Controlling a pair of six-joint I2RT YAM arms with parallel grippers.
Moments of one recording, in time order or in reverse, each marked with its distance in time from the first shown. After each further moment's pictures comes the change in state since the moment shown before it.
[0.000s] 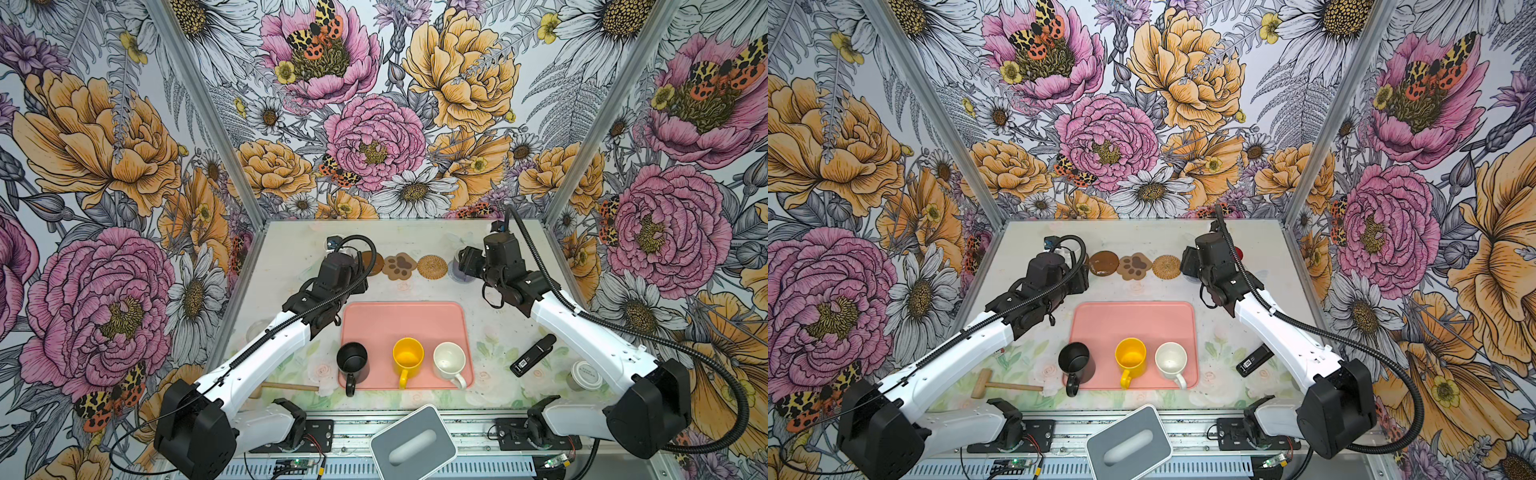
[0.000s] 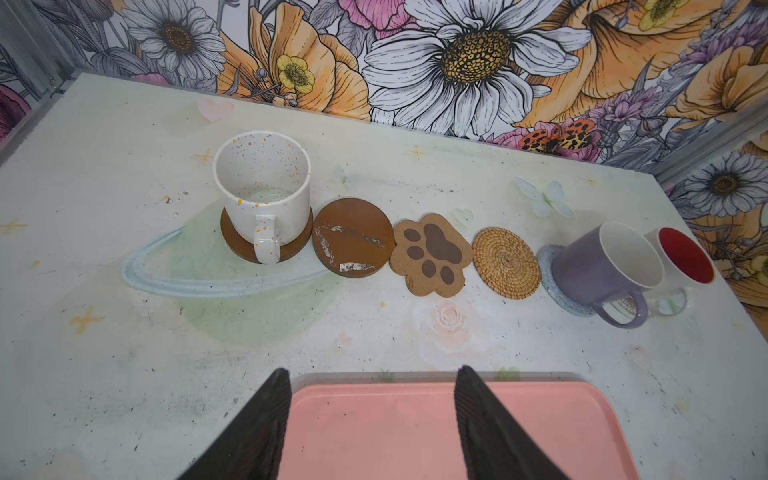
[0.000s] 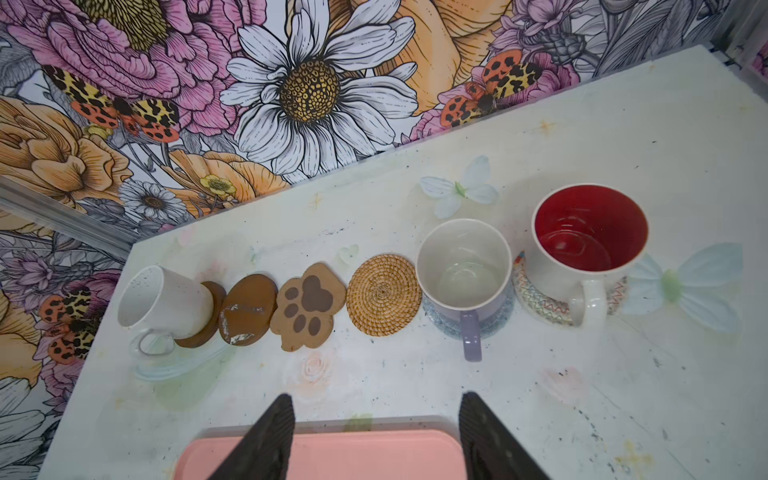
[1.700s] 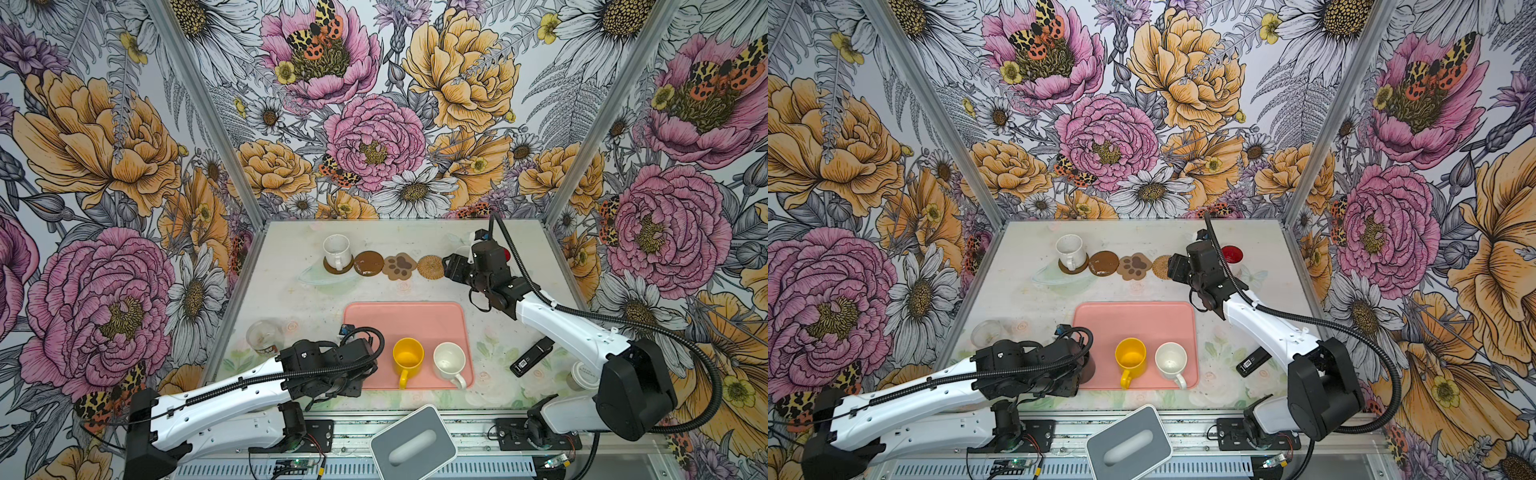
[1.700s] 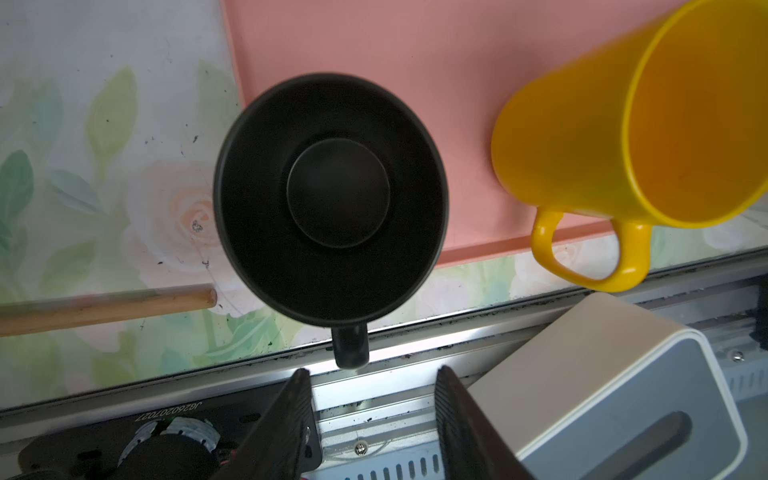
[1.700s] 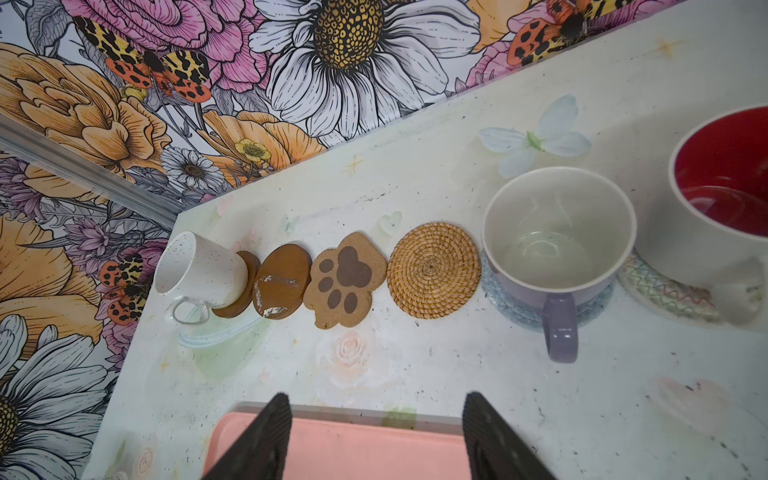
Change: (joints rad) left arm -0.596 -0.237 -0.142 -0.843 0.127 -0.550; right arm 0.018 0.095 -0.089 0.182 -0.134 0.034
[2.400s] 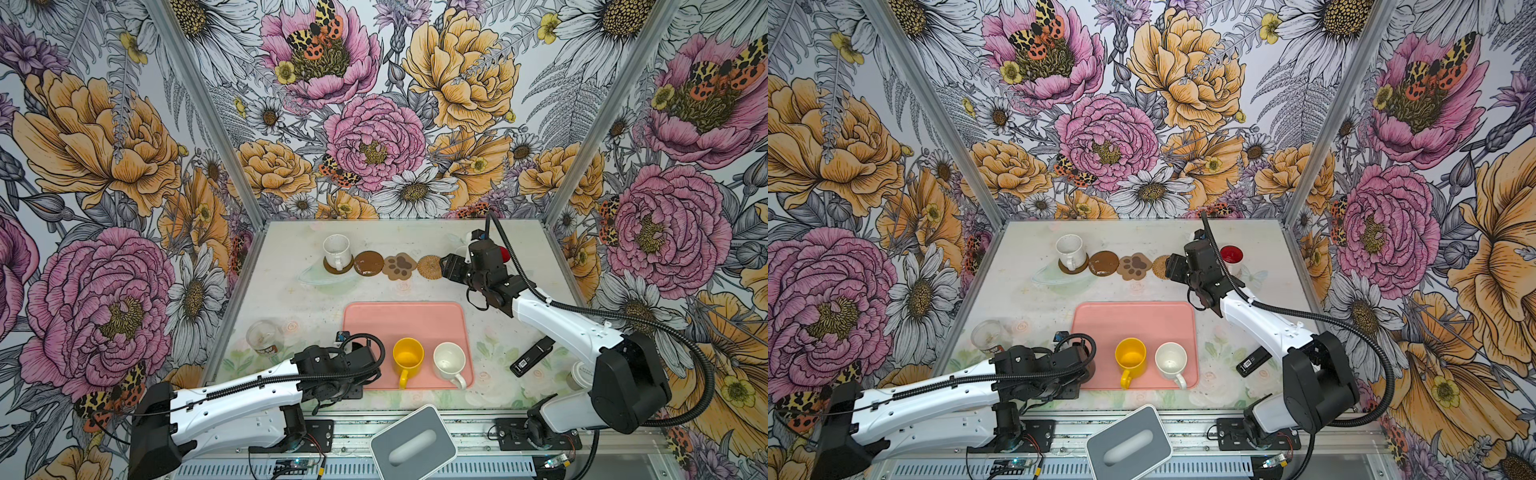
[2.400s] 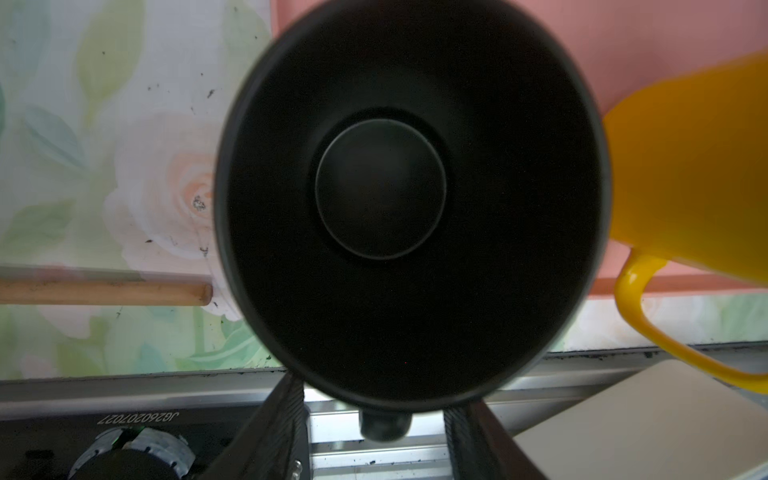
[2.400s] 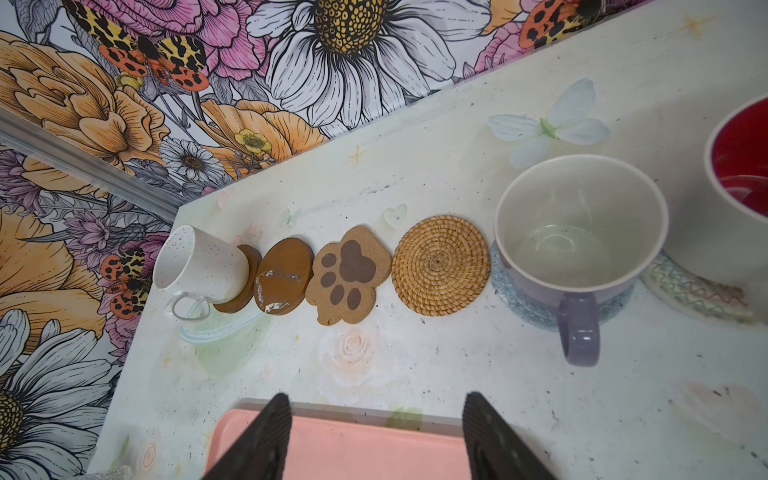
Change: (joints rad) left arm -0.001 0.033 -0.122 0.103 -0.037 -0.140; right arm 0.000 0.037 0.015 0.010 -0.023 0.007
